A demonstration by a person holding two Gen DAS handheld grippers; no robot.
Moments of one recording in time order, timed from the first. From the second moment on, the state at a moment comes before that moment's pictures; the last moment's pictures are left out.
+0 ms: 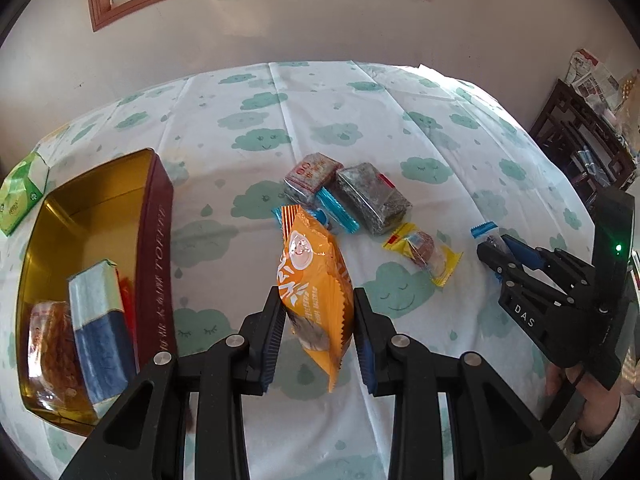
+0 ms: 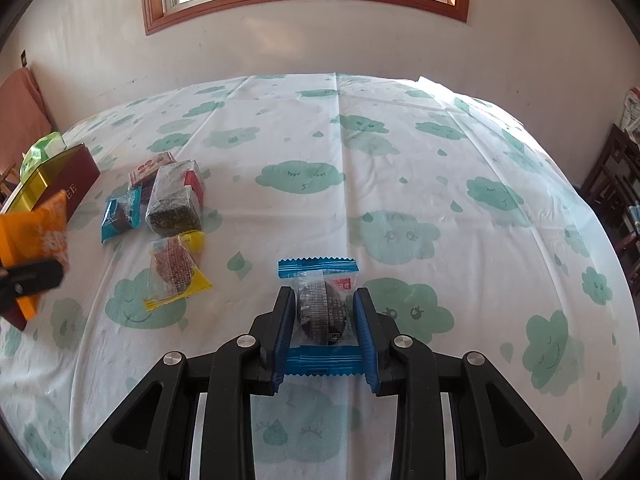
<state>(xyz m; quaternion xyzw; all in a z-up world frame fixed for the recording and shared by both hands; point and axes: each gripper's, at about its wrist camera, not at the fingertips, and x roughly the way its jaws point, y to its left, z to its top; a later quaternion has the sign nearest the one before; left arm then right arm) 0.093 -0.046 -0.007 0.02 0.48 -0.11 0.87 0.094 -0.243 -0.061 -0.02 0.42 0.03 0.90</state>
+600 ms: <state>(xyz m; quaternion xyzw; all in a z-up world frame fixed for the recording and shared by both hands) 0.161 0.132 -0.004 0.03 0.47 0.06 0.88 0.095 -0.242 -0.061 -0.02 0.42 0.03 0.90</state>
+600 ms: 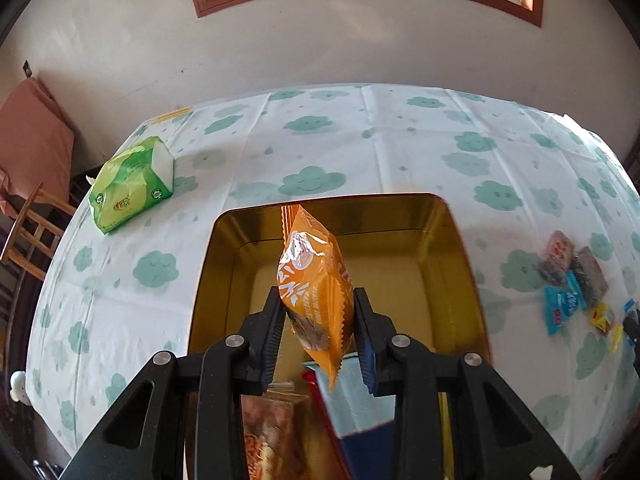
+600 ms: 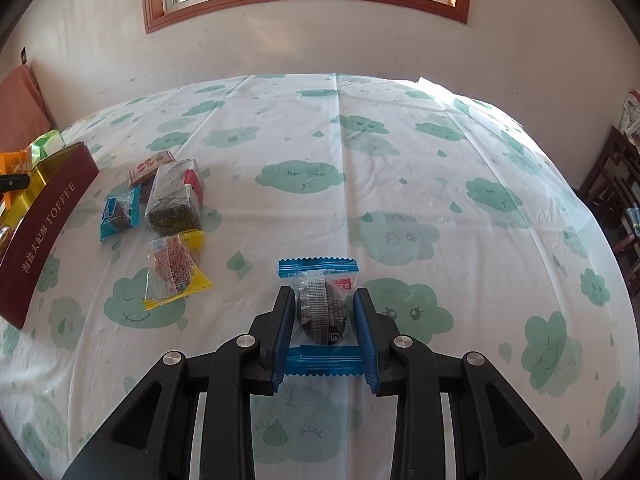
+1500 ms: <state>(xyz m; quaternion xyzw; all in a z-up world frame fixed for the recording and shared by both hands) 0.166 0.150 -0.028 0.03 0.49 0.07 0.87 0.095 -0.241 -0.060 -0.02 0.43 0.03 0.90</state>
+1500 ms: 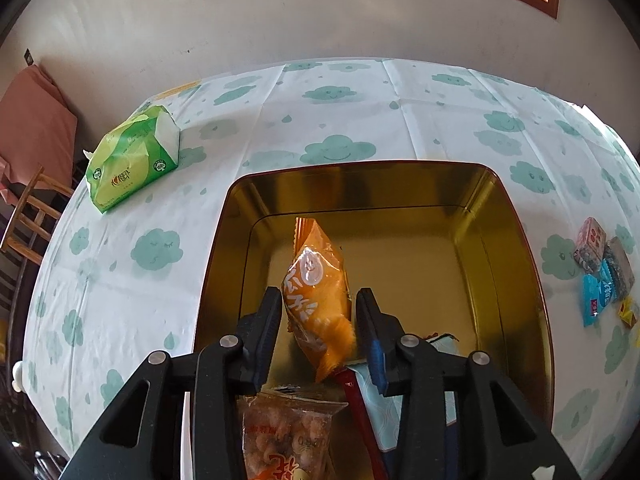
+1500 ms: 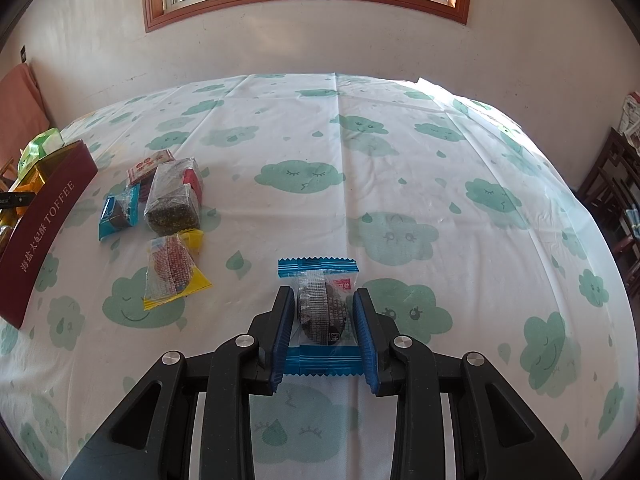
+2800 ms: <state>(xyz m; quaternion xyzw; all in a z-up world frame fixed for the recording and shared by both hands) 0.073 0.185 0.006 -0.03 0.39 0.12 0.91 0.107 -0.172 -0.001 -0.01 0.38 0.08 0.92</state>
